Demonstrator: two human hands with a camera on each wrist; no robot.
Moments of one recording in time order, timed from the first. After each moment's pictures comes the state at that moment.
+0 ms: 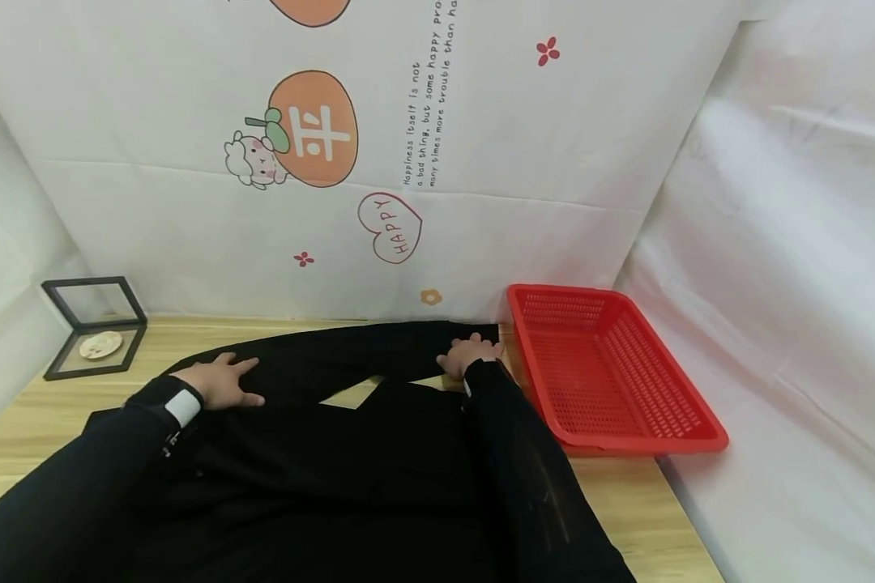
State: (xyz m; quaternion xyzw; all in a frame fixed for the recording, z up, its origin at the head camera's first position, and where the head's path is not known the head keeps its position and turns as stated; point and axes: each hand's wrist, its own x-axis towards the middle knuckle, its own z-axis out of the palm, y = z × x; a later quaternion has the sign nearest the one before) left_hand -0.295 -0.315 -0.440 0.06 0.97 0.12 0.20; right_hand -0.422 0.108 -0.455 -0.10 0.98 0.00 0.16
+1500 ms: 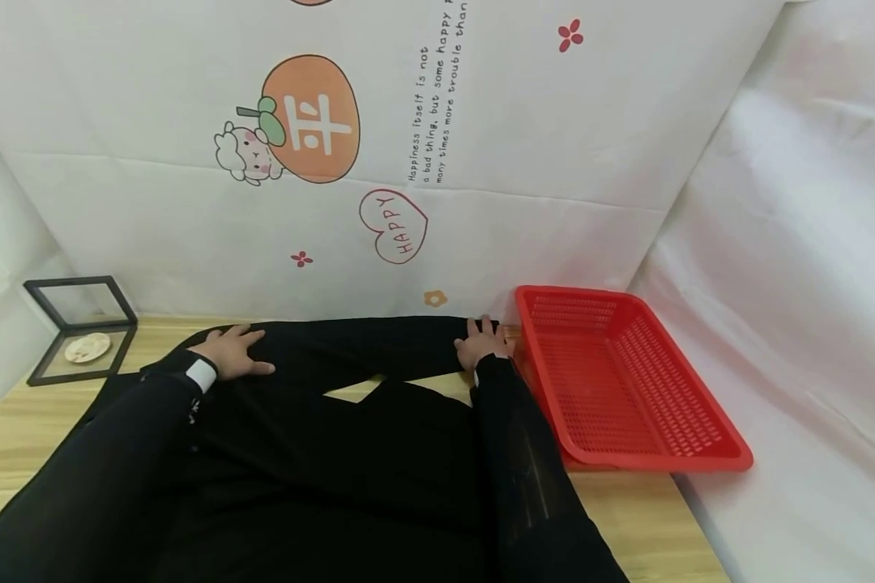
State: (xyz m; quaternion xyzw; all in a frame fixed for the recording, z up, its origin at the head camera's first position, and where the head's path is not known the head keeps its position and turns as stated) left_hand -0.372 -0.337 -0.464 0.04 0.97 0.15 0.16; right_hand -0.479 0.121 -0.484 -0.07 0.99 -0.07 0.13
